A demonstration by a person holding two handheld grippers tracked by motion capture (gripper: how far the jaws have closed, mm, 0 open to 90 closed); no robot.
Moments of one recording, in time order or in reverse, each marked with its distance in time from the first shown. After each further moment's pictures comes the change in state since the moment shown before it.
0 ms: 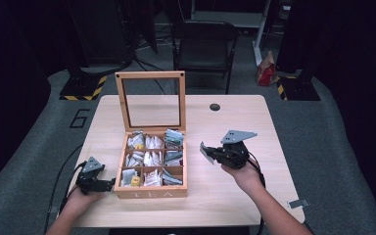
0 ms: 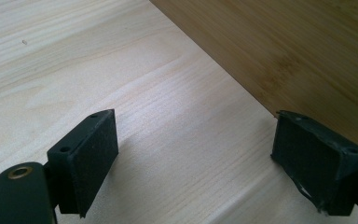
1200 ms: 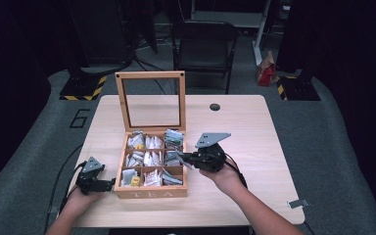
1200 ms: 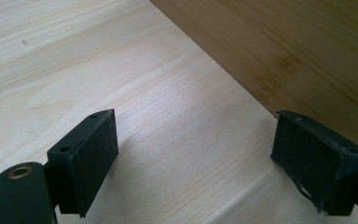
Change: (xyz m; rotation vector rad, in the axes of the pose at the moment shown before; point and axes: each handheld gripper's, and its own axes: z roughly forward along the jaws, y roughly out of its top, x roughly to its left) left arm 0.000 0.000 0.000 0.000 0.000 0.000; right arm 0.048 0.029 0.034 0.019 0.144 -0.077
